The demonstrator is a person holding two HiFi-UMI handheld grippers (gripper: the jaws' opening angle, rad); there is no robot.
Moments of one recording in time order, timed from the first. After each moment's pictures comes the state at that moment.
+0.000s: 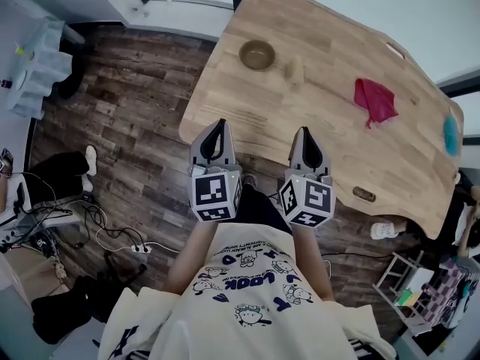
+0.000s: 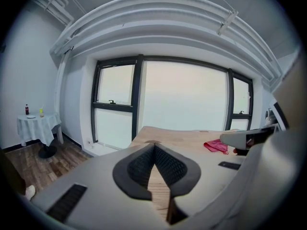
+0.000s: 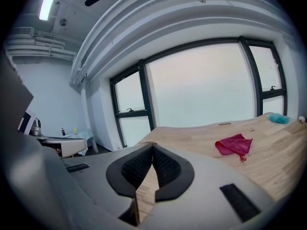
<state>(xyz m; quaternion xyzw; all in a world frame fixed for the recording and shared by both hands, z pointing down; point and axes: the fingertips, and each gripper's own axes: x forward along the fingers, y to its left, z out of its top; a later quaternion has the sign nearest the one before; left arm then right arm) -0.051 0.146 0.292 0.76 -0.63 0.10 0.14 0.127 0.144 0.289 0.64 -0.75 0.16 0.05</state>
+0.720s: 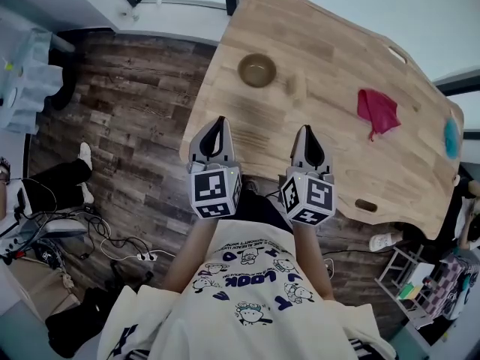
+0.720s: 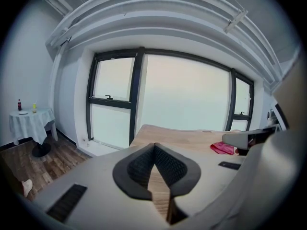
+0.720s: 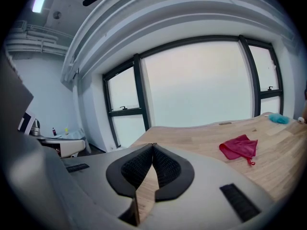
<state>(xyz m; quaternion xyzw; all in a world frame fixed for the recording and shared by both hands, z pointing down) -0.064 0.071 0.307 0.76 -0.61 0.11 0.17 0.122 0.079 0.300 0.66 -0.73 0.17 0.06</state>
